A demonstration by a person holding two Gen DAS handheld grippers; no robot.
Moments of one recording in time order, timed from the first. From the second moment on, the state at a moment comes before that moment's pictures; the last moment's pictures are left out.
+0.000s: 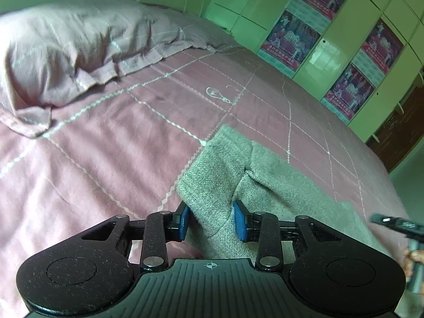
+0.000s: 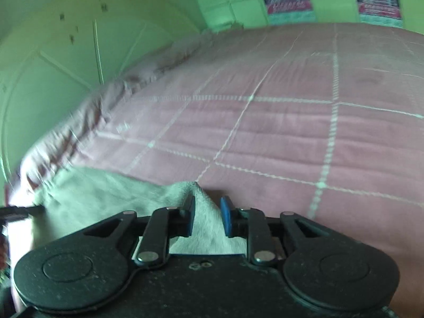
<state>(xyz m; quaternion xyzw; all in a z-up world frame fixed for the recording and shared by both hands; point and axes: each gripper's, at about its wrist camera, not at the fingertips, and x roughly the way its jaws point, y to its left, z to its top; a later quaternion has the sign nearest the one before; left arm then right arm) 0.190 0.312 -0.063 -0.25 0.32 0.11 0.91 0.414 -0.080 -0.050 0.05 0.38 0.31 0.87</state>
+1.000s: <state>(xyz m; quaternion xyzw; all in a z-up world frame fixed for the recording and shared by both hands) 0.188 0.177 -0.066 -0.11 0.40 0.00 0.91 0.174 -0.486 -0.118 0.53 0.20 -0.13 0.82</state>
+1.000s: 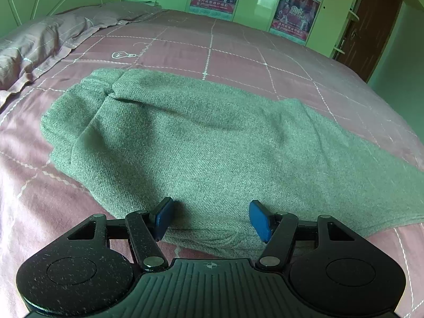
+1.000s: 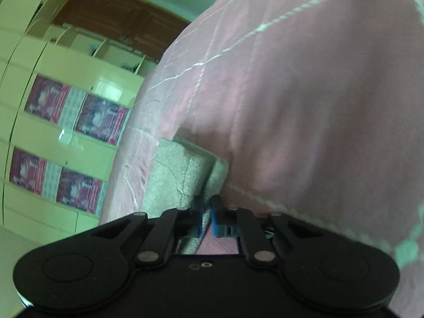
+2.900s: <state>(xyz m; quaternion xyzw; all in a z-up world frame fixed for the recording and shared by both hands) 0.183 0.175 -0.068 -0.10 0.39 -0.01 0.92 0.160 -0.503 -0.067 0.45 0.20 -0.14 0.86</state>
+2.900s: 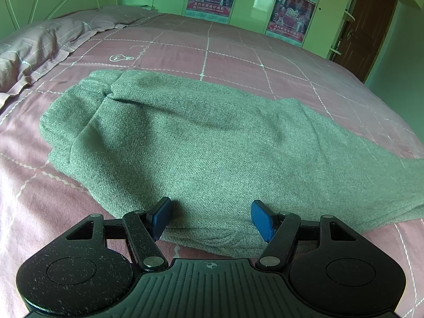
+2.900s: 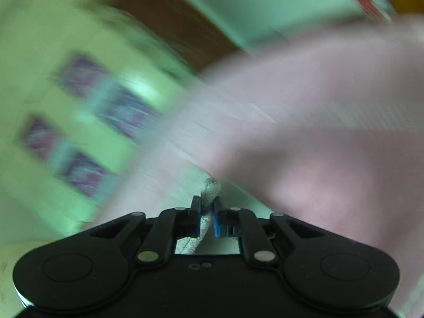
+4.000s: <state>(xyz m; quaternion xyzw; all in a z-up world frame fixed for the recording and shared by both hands) 0.182 0.176 -0.069 -0.10 0.38 -0.01 0.92 0.118 -0.498 -0.094 0.52 0.19 -0.13 0.82</state>
